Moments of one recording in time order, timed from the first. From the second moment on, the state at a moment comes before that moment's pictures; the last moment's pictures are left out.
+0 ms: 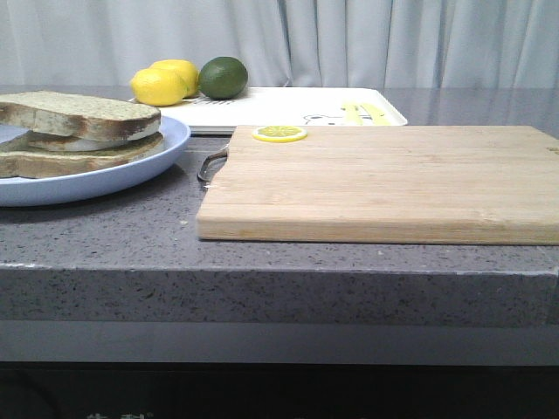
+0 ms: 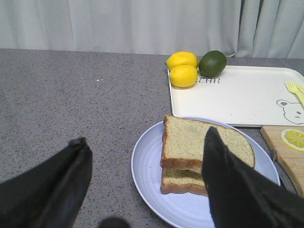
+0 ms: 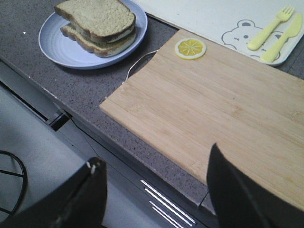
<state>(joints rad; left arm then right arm) -0.10 0.51 -0.73 0.03 0.54 -0.07 0.47 0.68 -0.96 0.21 0.93 -0.11</state>
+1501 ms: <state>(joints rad) 0.15 1.64 -1.38 -0.33 1.09 0.20 0.47 0.61 -0.90 0.21 0.93 -0.11</state>
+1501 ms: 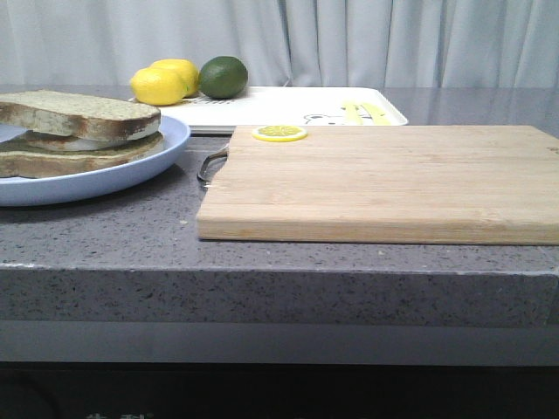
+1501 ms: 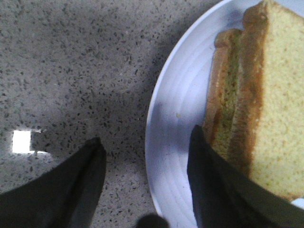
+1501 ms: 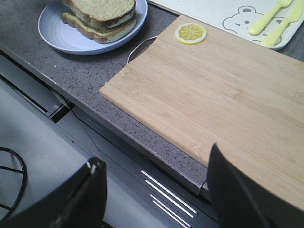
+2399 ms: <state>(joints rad) 0.13 1.76 -1.38 -0.39 1.08 0.24 0.47 0.61 -0.90 0.21 0.93 -0.11</state>
